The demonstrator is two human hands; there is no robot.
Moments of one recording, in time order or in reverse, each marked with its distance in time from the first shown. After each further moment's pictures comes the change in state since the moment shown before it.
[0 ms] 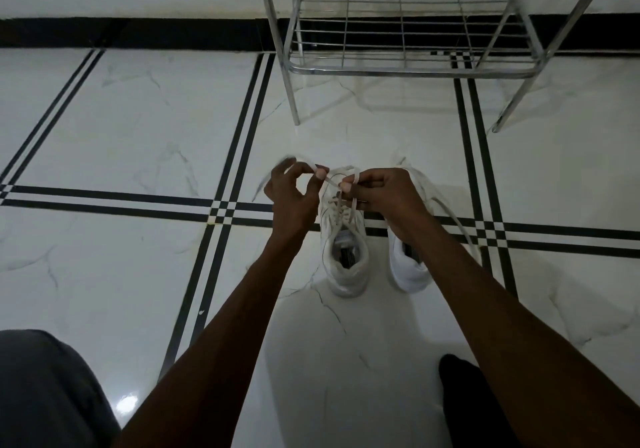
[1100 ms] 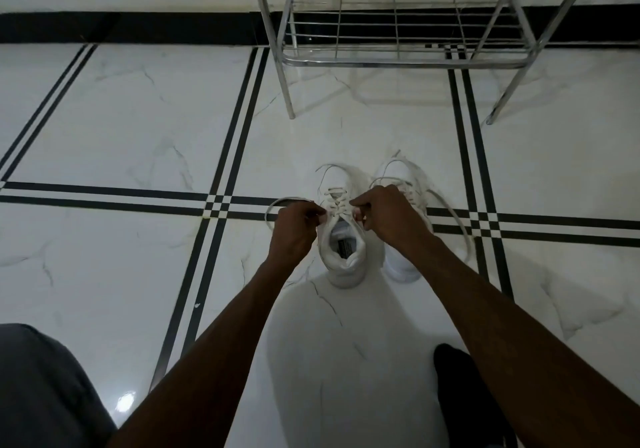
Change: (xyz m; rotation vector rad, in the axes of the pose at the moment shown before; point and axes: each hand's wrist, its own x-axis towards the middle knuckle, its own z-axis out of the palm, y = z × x) left_hand -0.032 -0.038 0.006 0.305 -0.267 -0.048; right_hand -0.002 0.049 -0.018 -0.974 -0.041 -0.139
